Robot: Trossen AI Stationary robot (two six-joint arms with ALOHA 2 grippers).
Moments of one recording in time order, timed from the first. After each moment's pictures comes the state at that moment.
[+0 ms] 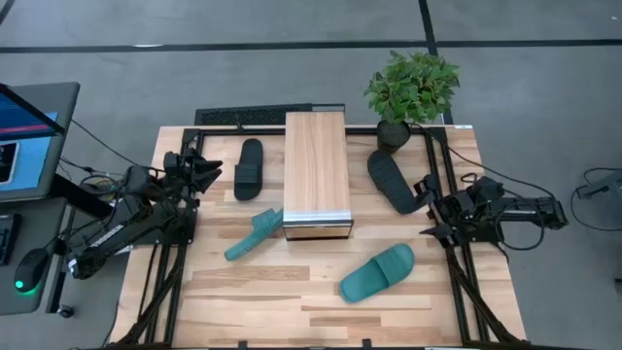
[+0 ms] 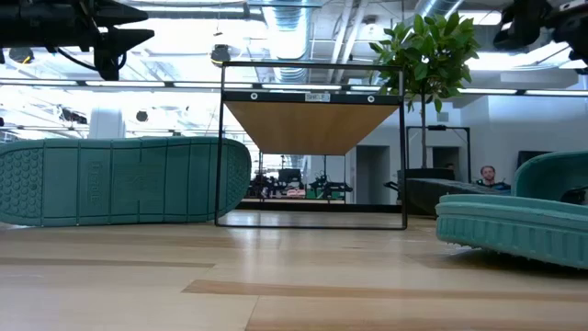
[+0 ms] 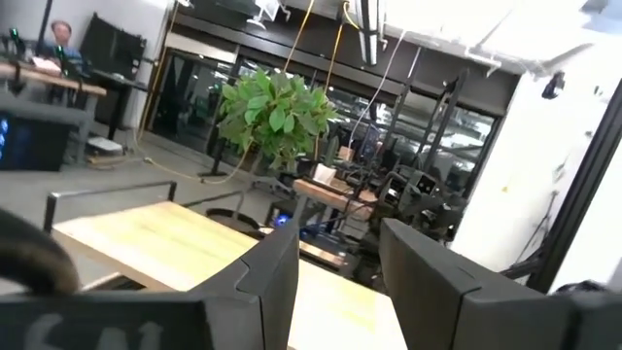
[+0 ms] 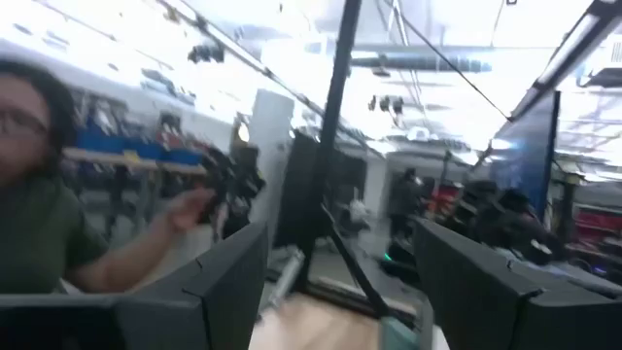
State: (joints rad) left arm 0.63 0.02 0.24 0.06 0.33 -0.45; right arm -0.01 0.04 0.04 0.41 -0.50 -0.01
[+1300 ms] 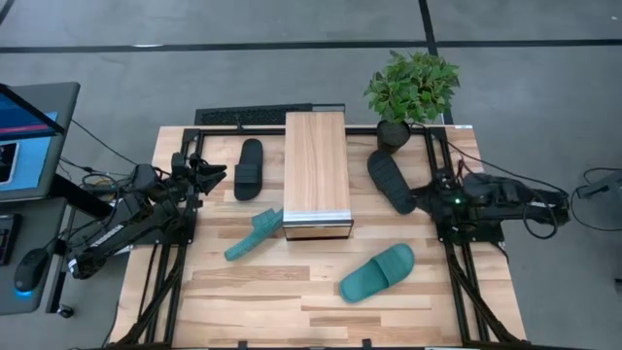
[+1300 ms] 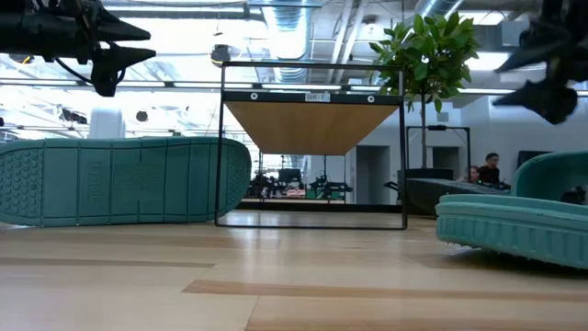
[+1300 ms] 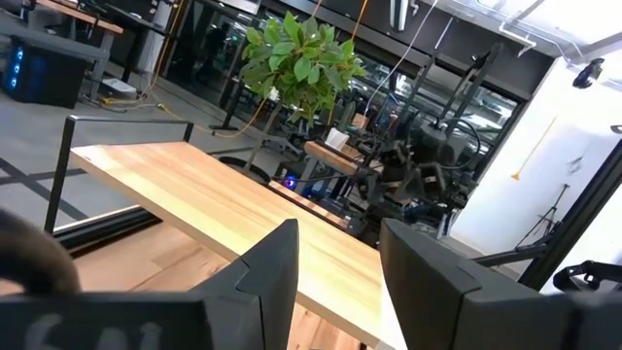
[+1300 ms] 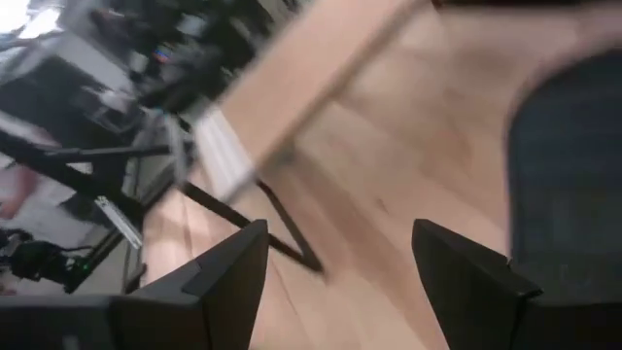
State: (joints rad) left arm 0.63 0.02 0.24 -0.08 0.33 -0.50; right arm 0.01 0.07 0.40 -0.75 0.15 0.78
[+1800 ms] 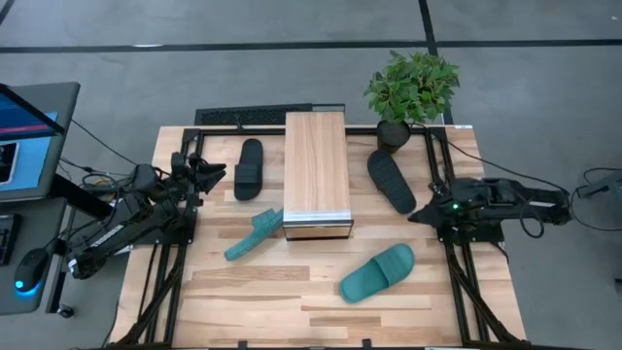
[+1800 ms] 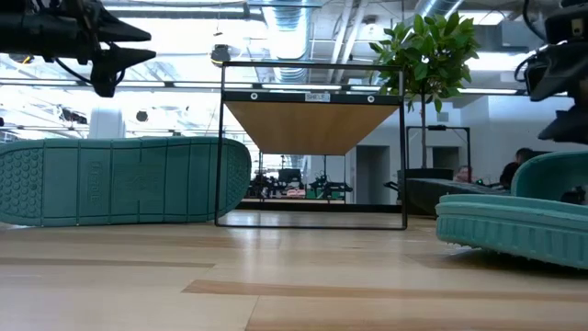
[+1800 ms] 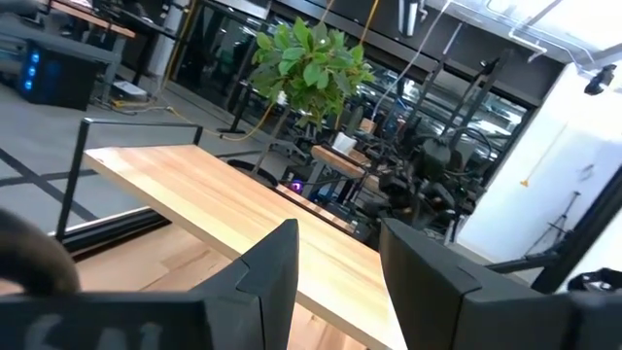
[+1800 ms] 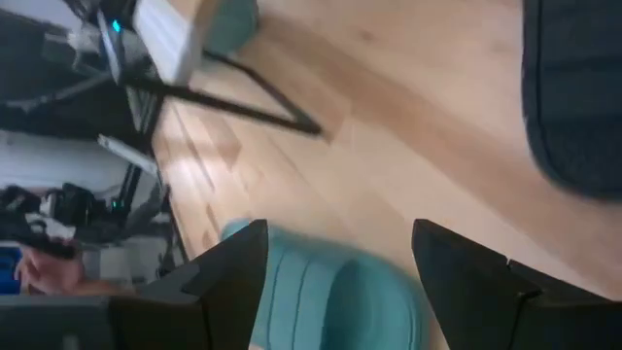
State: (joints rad) left arm 0.63 0.02 0.24 -0.08 0.30 -0.50; right arm 0.01 0.12 0.39 -0.91 -0.13 1.06
